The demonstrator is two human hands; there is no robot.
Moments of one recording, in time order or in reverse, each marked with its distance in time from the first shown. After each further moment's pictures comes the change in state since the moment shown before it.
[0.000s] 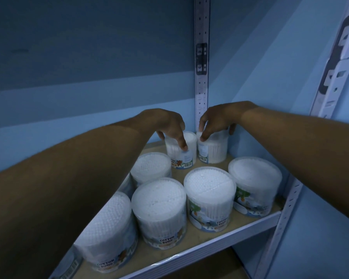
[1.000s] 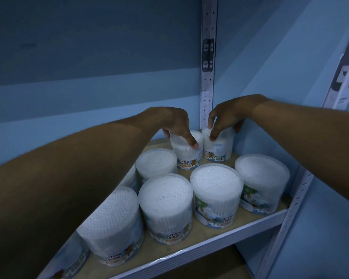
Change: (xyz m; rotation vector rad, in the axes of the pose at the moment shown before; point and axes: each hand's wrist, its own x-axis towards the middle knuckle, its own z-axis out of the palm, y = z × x) left_hand -0.008 0.000 0.002 -0.022 0.042 0.044; right_hand 0.002 0.005 -0.001 0.043 -0.053 0.033
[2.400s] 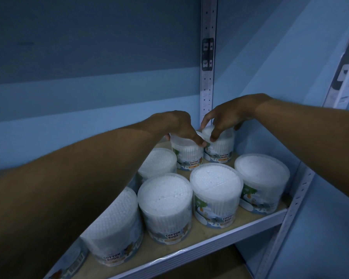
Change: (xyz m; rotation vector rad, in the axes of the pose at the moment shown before) left_hand 0.004 0.008 0.012 0.032 0.055 -0.064; right_hand -0.002 0.003 0.004 0.062 -0.050 -0.089
